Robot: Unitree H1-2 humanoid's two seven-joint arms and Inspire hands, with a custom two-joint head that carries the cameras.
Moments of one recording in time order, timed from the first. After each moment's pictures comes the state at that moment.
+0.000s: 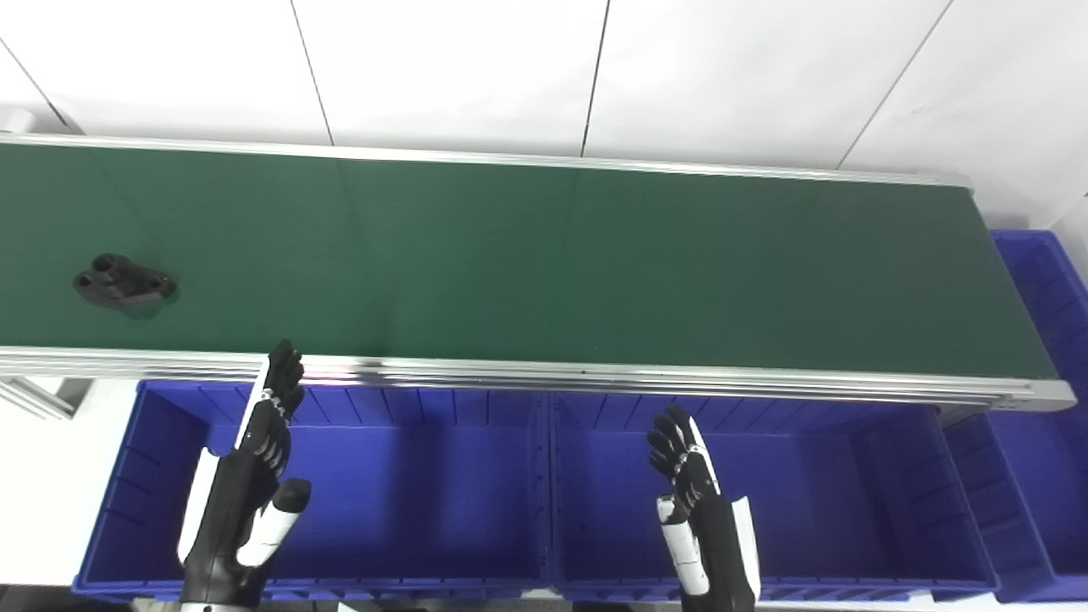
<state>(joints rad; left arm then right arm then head) 0.48 0.12 -0.09 -0.29 0.00 -0.28 -0.12 0.61 0.08 0.22 -0.10 -0.19 -0.40 -0.18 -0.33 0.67</state>
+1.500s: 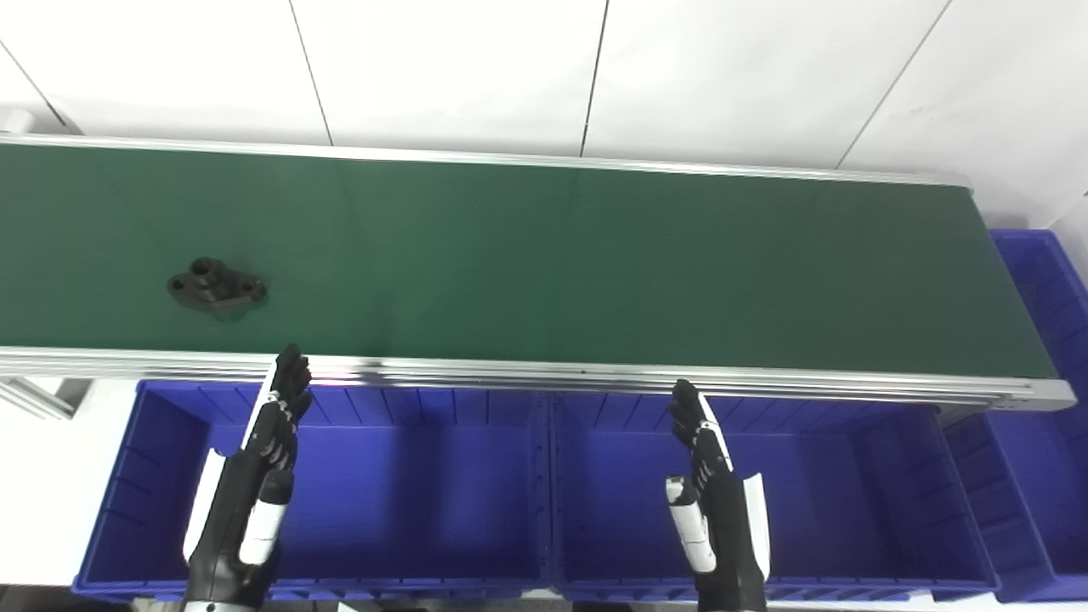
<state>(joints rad) 0.48 0.11 -0.09 -0.30 -0.02 -0.22 -0.13 0.56 0.06 0.21 -0.11 -0.29 -0.41 -0.26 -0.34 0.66</state>
